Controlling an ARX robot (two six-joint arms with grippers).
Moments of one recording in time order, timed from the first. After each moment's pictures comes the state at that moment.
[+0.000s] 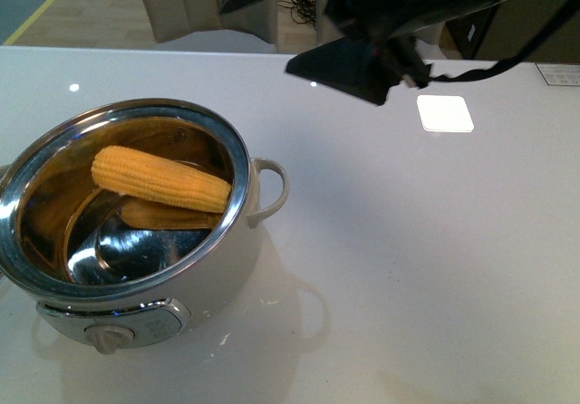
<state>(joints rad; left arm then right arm) 0.00 0.01 0.01 0.00 0.00 -0.01 0.47 1.80 1.06 0.18 -0.41 0.76</state>
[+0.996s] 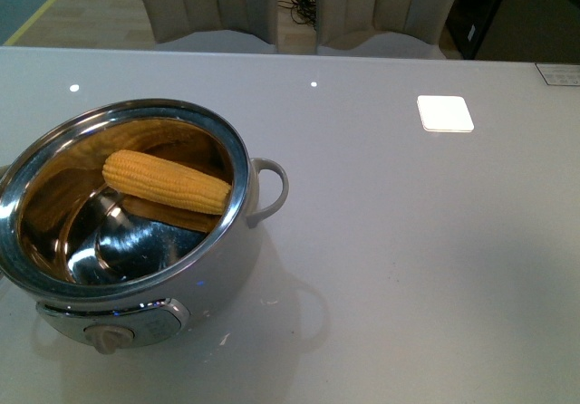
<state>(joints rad) 0.00 0.01 0.01 0.00 0.00 -0.01 -0.21 0.70 0.40 -0.19 -0.36 0.06</state>
